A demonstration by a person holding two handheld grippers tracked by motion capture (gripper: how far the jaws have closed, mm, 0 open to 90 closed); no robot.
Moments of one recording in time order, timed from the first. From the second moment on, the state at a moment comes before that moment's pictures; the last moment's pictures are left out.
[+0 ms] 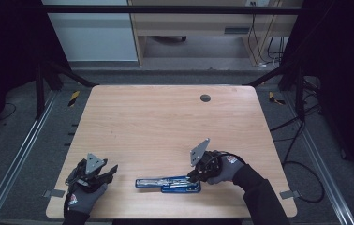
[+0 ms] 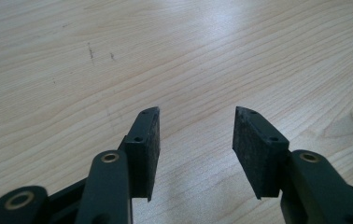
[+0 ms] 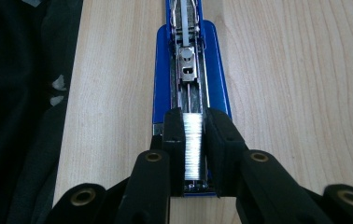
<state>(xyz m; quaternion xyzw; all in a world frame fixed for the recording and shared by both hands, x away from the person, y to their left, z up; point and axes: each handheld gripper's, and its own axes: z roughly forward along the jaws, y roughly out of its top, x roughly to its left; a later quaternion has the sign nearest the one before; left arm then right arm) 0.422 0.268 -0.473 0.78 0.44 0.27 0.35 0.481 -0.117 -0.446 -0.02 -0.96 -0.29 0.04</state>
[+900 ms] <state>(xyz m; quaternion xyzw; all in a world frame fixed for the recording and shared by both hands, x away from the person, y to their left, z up) 0.422 0.267 -0.473 0.78 0.44 0.27 0.35 0.480 -0.117 -0.443 -0.03 -0.95 -0.30 0.03</state>
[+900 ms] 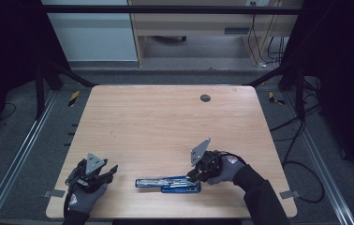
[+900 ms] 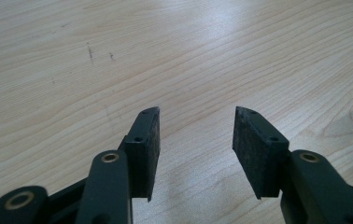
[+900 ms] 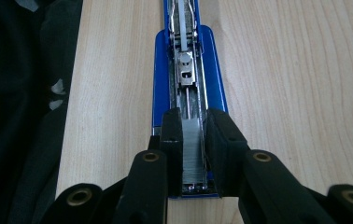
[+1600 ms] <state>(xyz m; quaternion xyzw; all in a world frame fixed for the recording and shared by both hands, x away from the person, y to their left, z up) 0.421 0.265 -0.472 0.78 0.44 0.27 0.35 0.469 -0.134 -0.436 -0.14 -0.92 -0.37 -0.05</state>
